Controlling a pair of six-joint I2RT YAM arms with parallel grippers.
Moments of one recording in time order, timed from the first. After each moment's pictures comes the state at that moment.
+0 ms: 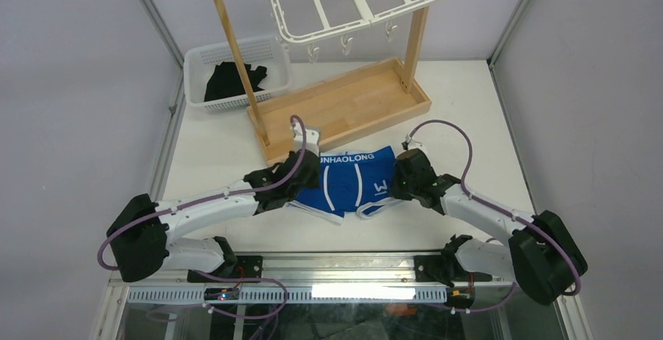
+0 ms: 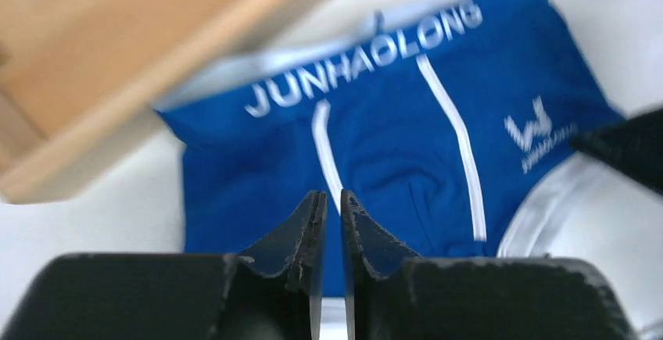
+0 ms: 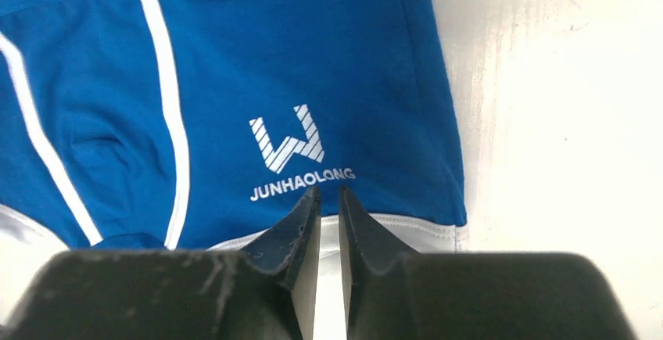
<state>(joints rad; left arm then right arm) -0.93 1.24 0.76 -0.16 -0.48 -0.54 0.61 1.17 0.50 -0.27 0.13 0.65</state>
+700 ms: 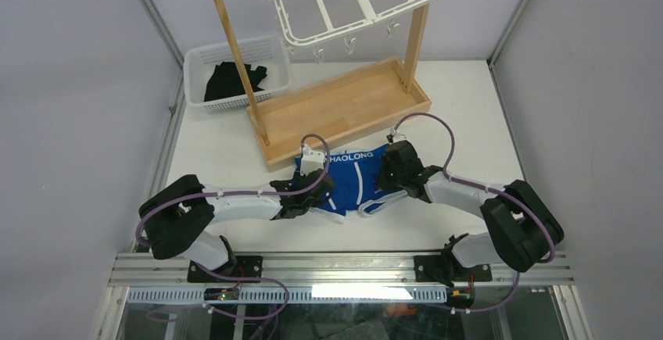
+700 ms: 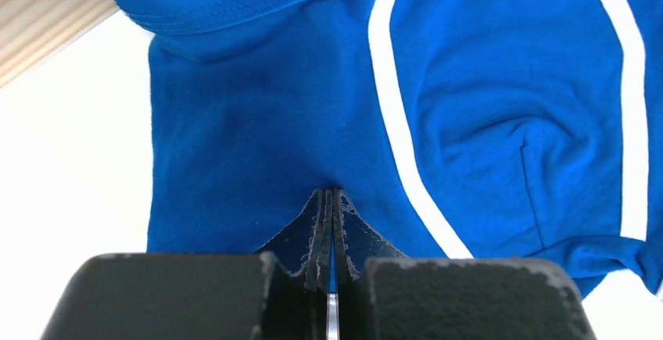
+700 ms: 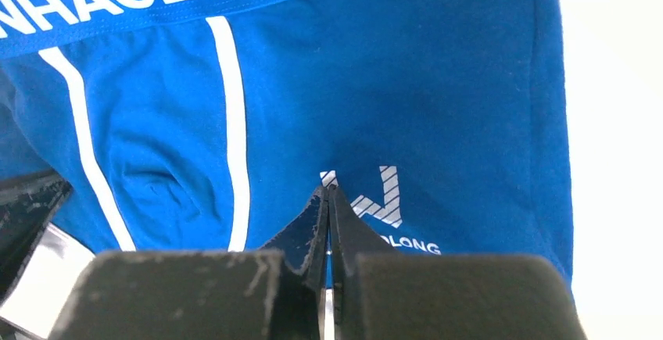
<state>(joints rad) -1.02 1.49 0.66 -0.11 -0.51 -0.69 0.61 1.38 0.56 -0.06 0.02 0.59</state>
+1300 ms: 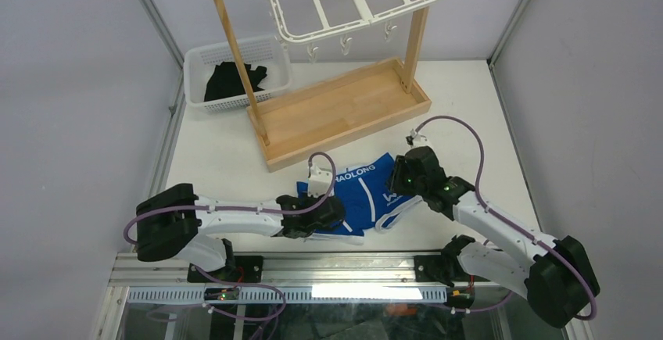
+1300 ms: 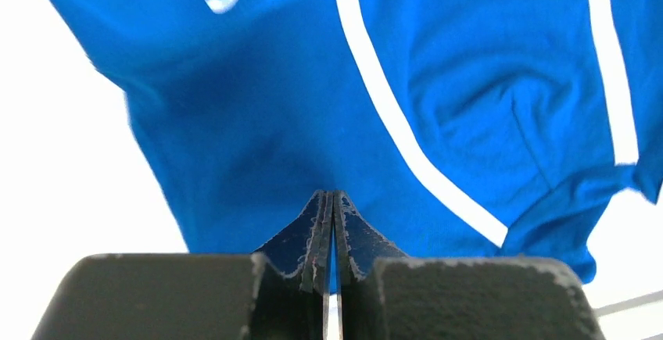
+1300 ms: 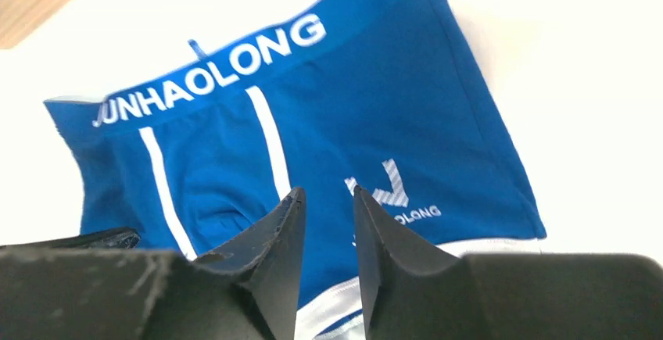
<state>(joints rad) -1.29 1.44 0.68 -0.31 -0.54 -0.96 0.61 0.98 0.50 -0.33 0.09 0.63</state>
